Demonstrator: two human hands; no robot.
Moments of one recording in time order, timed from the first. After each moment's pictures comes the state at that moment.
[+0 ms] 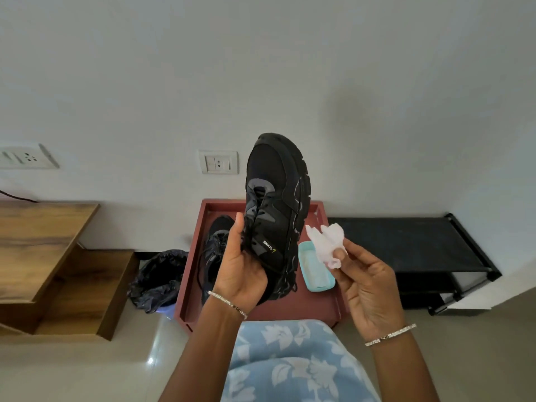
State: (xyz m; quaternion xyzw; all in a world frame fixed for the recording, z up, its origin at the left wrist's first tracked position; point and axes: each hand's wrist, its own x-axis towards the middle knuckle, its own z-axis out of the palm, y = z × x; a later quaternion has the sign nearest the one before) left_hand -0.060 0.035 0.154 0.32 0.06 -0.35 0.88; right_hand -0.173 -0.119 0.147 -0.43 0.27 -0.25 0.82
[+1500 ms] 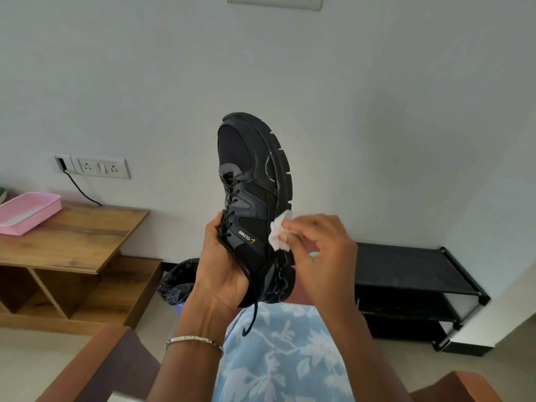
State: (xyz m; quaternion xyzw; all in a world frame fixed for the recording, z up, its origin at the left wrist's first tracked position) left_hand -0.193 0.169 0.232 0.22 -0.04 -0.31 0.92; right_hand -0.250 0.036 0.219 -0.82 -0.01 -0.48 0.32
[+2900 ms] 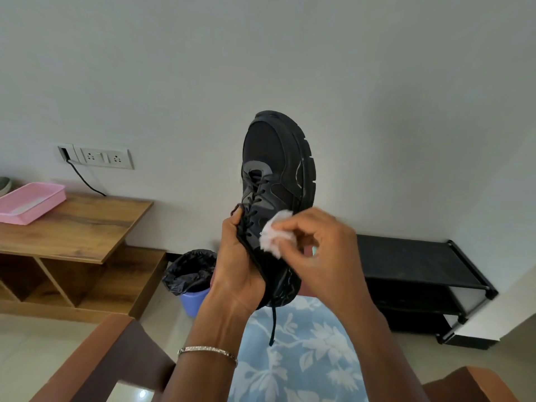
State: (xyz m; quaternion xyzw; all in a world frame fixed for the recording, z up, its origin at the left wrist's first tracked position) left_hand -0.202 0.160 0.221 0.27 -0.01 -0.31 0.91; right_hand -0.264 0.042 0.232 -0.86 -0.07 -0.36 0.37
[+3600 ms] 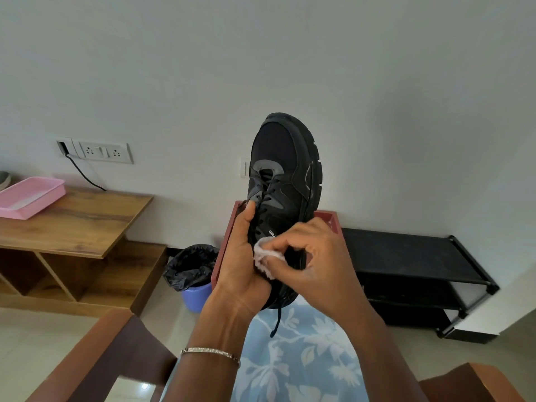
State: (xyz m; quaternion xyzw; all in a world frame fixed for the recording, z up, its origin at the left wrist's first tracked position) left_hand -0.204 0.159 0.215 0.26 -0.02 -0.34 0.91; right_hand -0.265 0.045 0.219 -0.88 -0.11 -0.31 0.35
